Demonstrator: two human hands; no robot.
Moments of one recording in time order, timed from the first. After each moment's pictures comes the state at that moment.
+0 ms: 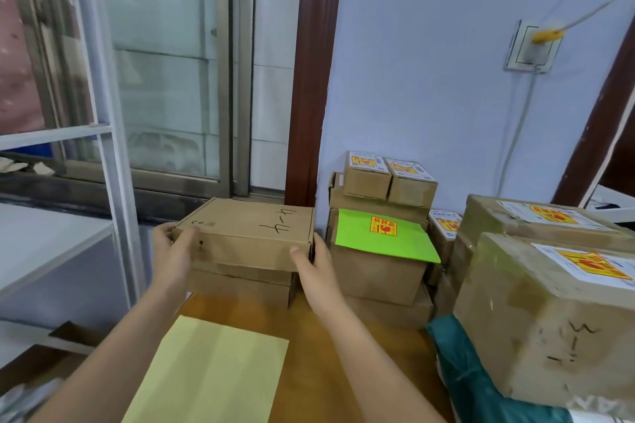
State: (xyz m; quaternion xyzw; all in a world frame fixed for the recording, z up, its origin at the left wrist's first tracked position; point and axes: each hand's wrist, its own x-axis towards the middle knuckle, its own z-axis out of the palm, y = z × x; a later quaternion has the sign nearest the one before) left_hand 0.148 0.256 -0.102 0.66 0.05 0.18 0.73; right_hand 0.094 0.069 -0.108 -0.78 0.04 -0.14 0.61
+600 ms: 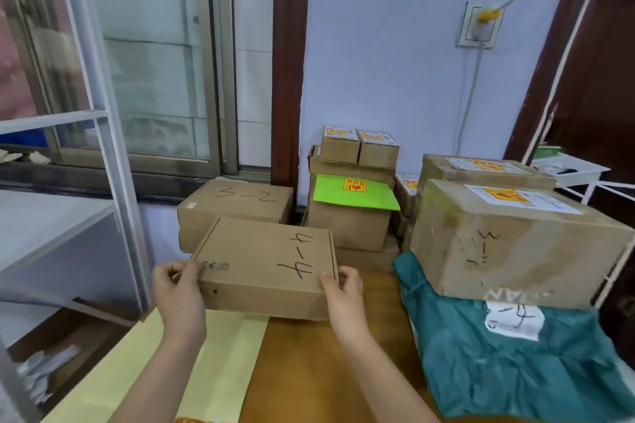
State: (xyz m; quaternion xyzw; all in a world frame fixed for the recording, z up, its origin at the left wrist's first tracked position) left_hand 0.016 0.237 -0.147 0.58 0.09 0.23 0.78; right_hand -0.042 0.047 -0.159 -0.75 0.16 -0.18 0.61
